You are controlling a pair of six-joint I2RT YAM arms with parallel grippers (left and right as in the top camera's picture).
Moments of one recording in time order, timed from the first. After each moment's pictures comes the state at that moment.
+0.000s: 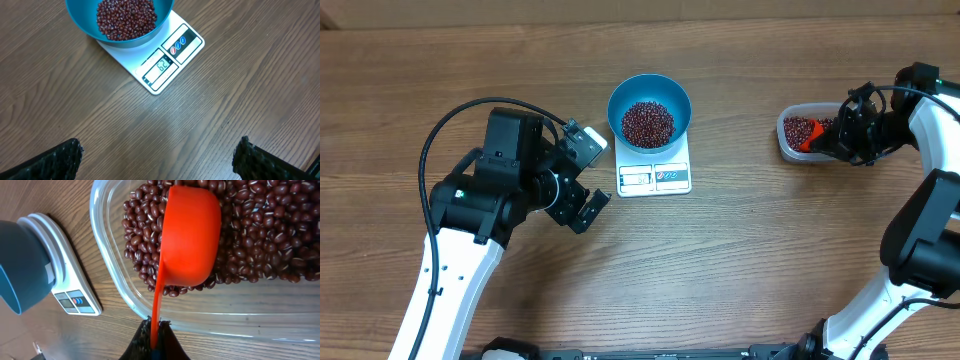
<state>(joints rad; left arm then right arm) -0.25 1.24 1.24 -1.02 0.30 0.43 -0.35 2.02 1.60 -1.16 -0.59 -0.01</state>
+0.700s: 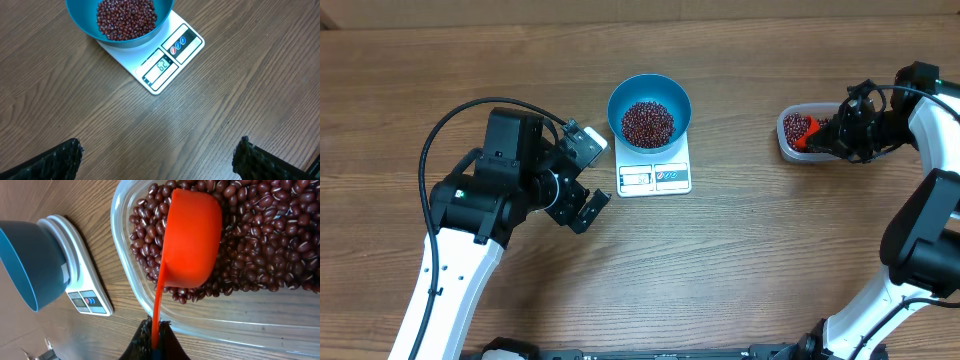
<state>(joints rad) -0.25 1.24 1.24 -1.02 0.30 0.42 -0.35 2.02 1.60 -1.14 -0.65 -0.01</state>
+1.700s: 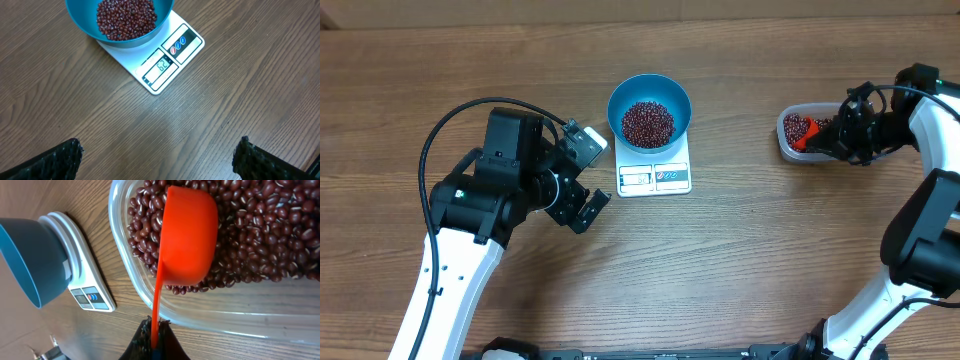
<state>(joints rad) -0.25 1.24 1.24 -1.02 0.30 0.42 -0.36 2.02 1.60 -1.17 -0.66 -0.01</state>
